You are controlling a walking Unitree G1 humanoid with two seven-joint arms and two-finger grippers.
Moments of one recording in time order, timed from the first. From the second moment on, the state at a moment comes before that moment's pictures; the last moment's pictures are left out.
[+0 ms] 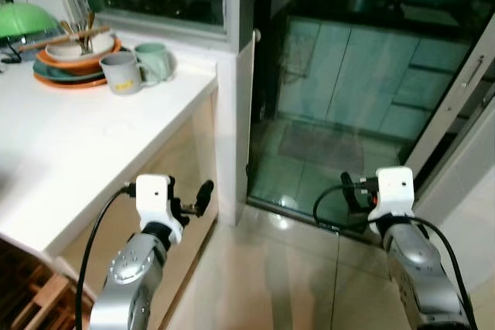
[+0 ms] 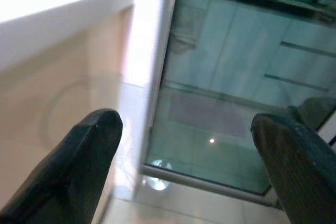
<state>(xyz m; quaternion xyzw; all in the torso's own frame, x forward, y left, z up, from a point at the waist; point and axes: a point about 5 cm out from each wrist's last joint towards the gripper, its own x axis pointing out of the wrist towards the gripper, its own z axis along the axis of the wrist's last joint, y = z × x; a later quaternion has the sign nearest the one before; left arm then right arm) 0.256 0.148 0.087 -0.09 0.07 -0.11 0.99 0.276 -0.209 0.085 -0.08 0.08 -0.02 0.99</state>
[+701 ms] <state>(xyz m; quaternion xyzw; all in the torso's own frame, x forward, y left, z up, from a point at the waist) 0.257 0.156 0.087 -0.08 0.08 -0.10 0.99 0.276 -0.202 0.082 -0.07 0.08 -0.01 0.99</state>
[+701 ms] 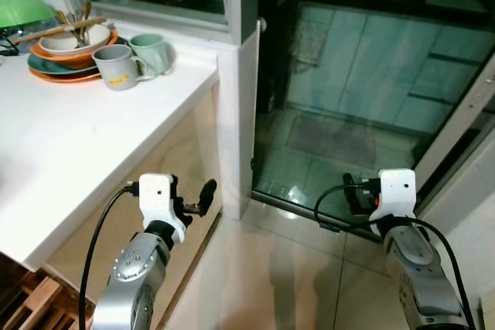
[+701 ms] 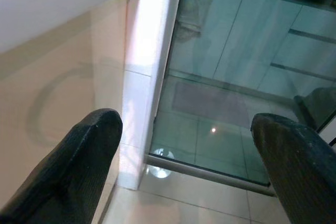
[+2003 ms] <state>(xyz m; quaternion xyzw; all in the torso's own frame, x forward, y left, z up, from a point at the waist) 0.250 0.156 0.095 -0.01 0.05 -0.09 0.99 0.274 -0.193 0.077 -0.02 0.07 0.01 1.00</state>
